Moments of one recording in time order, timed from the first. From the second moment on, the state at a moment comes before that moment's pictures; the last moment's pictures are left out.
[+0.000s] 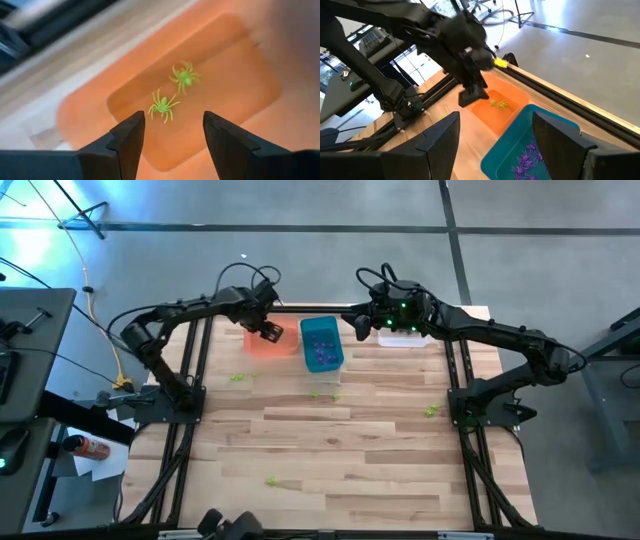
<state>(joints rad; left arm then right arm) 0.76 1.67 1.13 -0.76 -0.09 -0.25 -0.39 1.33 1.19 -0.23 0.01 0.45</state>
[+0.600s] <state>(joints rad) 0.51 1.05 1.13 -0.27 0.33 -0.01 -0.39 1.33 1.19 0.10 -0.30 0.39</state>
